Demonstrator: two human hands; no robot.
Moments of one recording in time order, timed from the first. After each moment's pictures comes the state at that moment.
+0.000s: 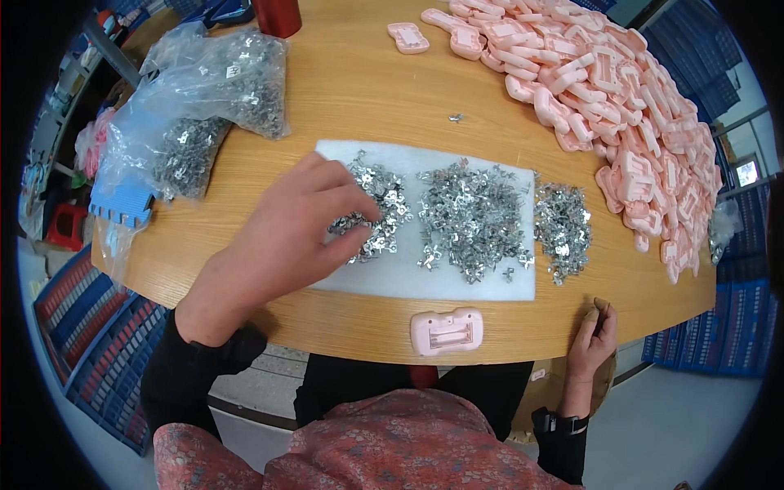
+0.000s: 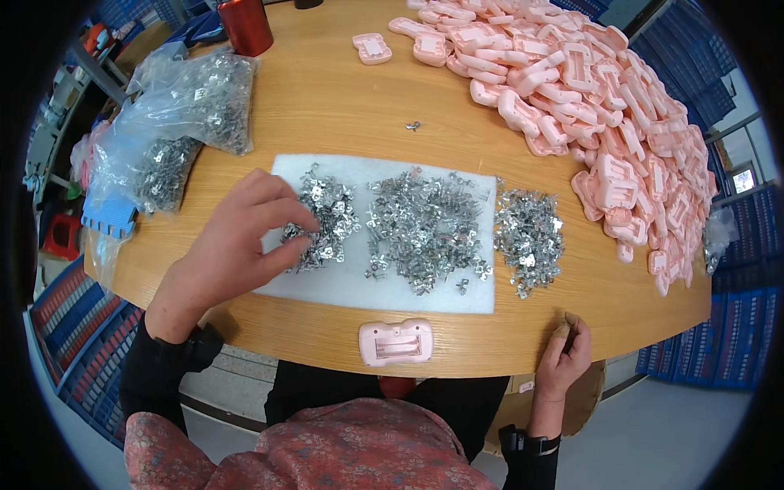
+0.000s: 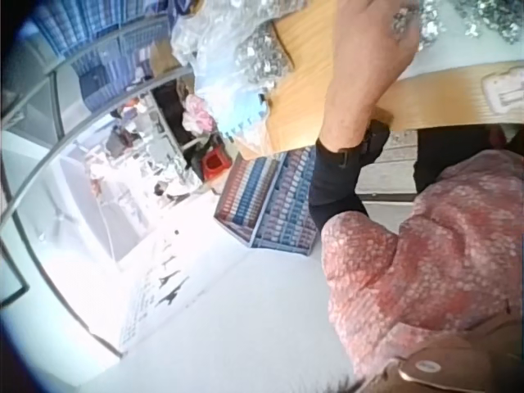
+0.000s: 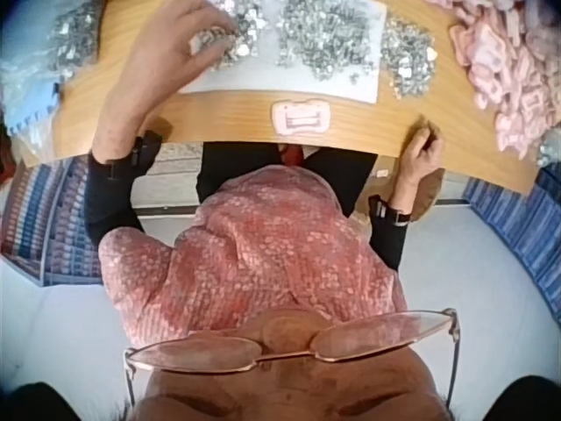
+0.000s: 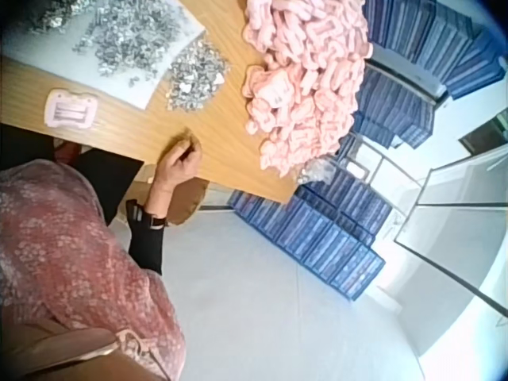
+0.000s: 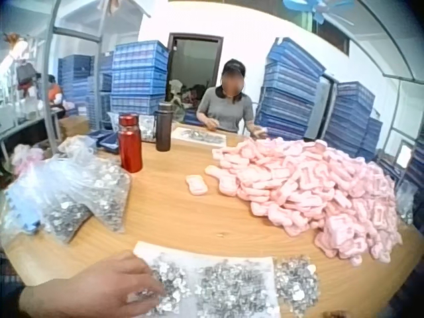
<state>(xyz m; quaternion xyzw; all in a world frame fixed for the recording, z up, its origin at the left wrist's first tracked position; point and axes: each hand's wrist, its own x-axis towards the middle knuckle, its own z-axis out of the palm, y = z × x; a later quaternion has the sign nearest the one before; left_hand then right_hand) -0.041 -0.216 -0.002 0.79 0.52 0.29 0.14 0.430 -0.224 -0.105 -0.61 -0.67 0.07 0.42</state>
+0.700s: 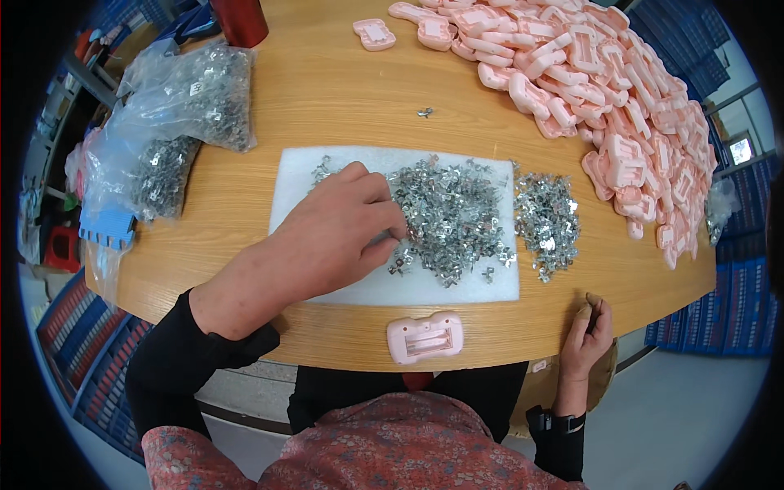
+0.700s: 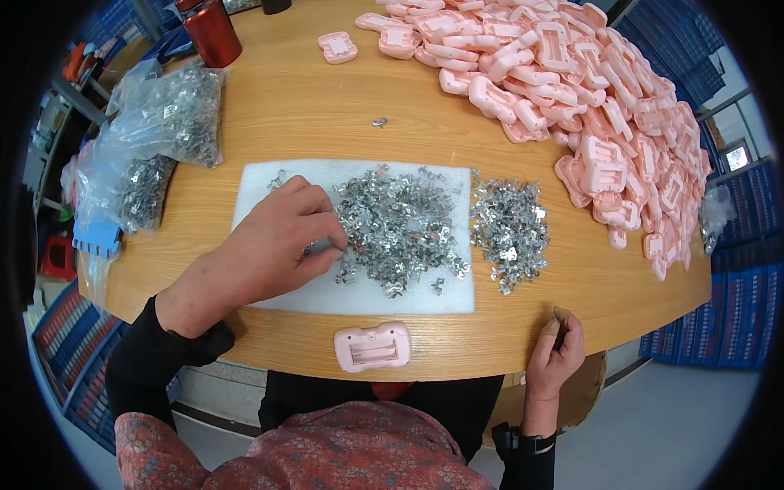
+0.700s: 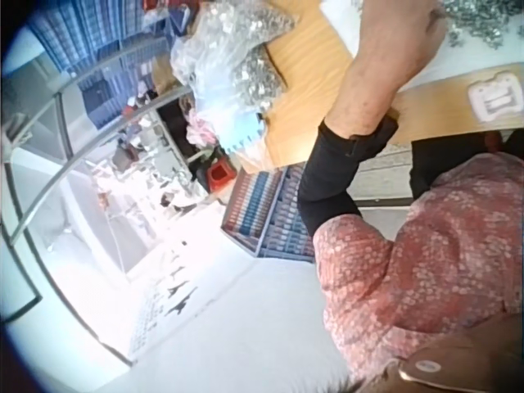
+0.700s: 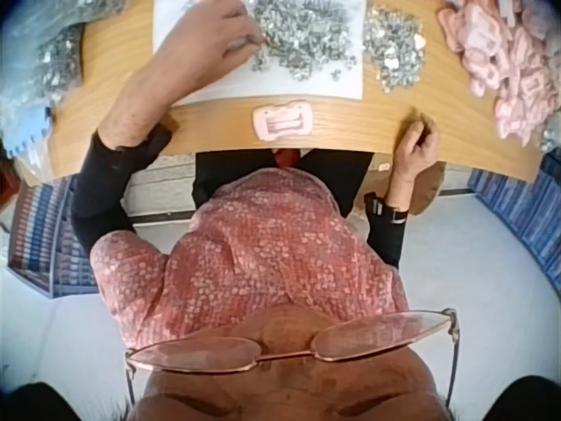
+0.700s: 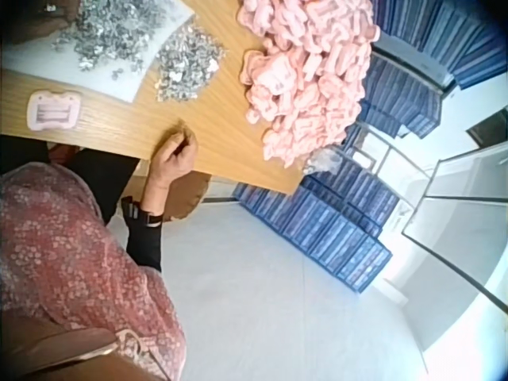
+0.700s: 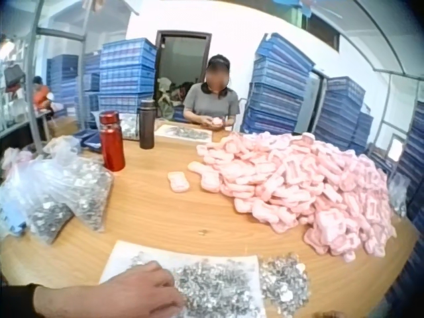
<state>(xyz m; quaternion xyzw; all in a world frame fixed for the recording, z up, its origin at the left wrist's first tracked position) 0.006 -0.176 -0.026 0.84 0.46 0.24 0.16 0.430 -0.225 -0.105 -0.62 -0.67 0.05 0.41</state>
